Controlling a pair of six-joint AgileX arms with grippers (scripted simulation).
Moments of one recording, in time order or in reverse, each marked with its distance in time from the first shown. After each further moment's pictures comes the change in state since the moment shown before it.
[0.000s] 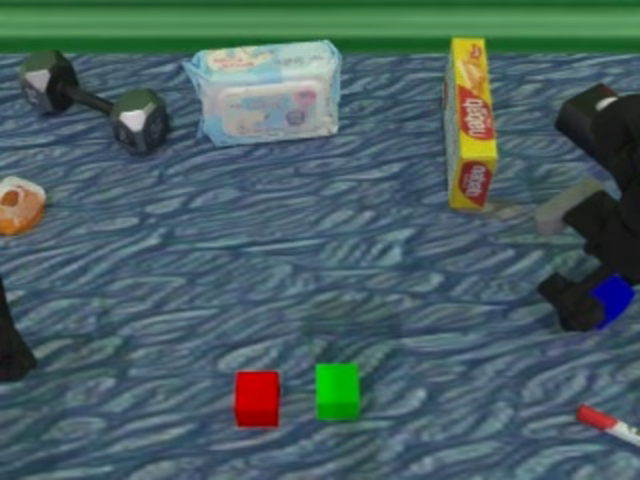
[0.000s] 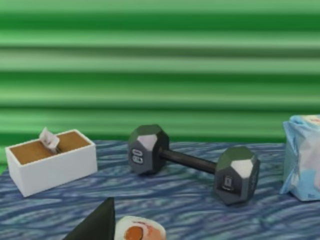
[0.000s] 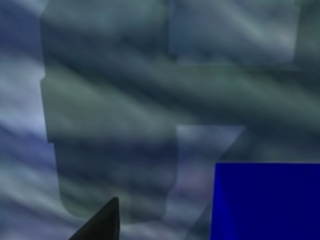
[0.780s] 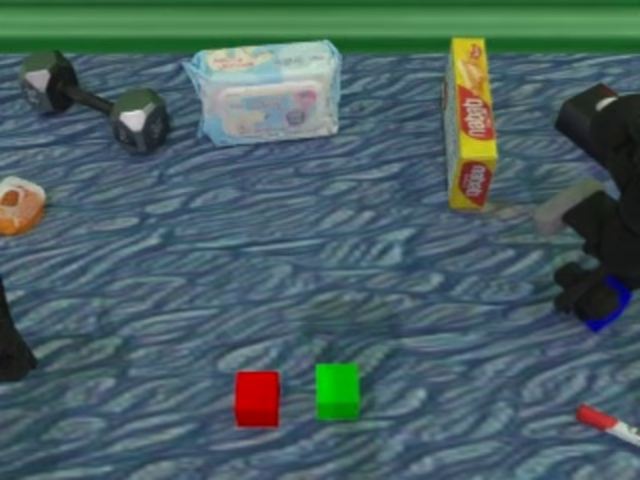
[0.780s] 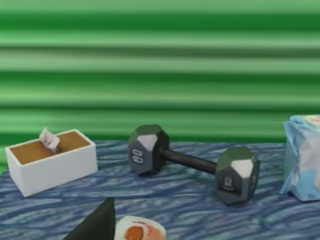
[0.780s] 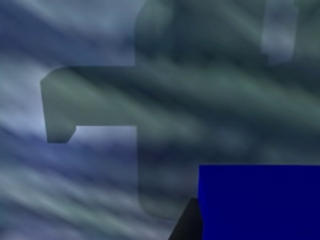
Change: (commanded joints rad) left arm 0.000 0.000 0.000 0.000 0.000 0.000; right arm 0.000 0.000 0.000 0.000 0.000 0.000
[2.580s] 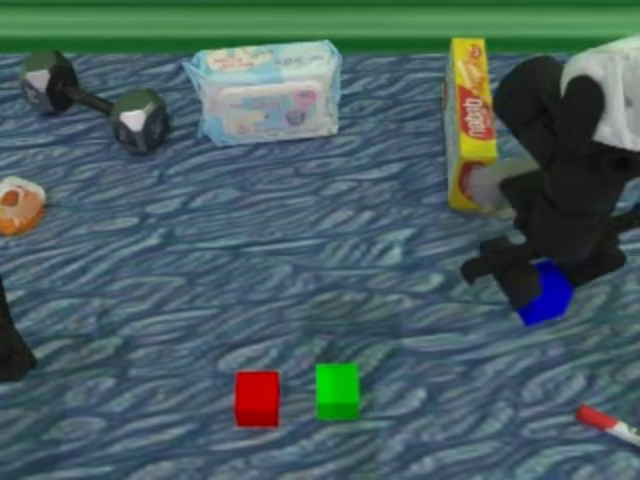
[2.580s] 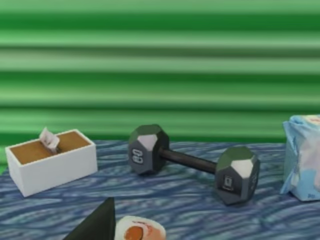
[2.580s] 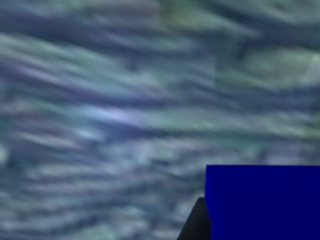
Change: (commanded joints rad) left arm 0.000 0.000 0.000 0.000 0.000 0.000; right arm 0.266 -0.166 0.109 -0.293 -0.004 0.539
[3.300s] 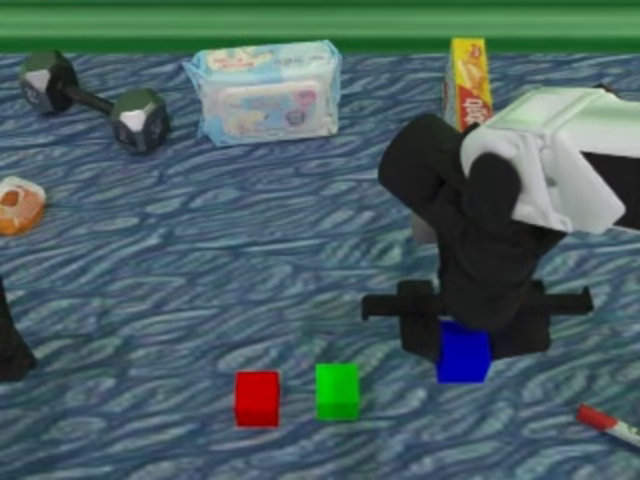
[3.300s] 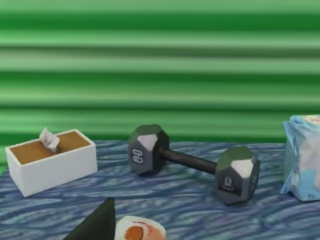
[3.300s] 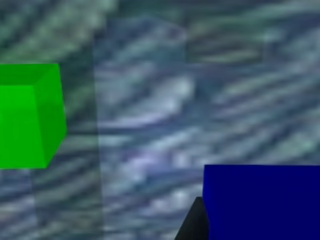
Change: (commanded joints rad) left arm 0.000 0.000 0.000 0.000 0.000 0.000; right arm 0.307 -0.102 -0.065 -0.006 0.009 0.643
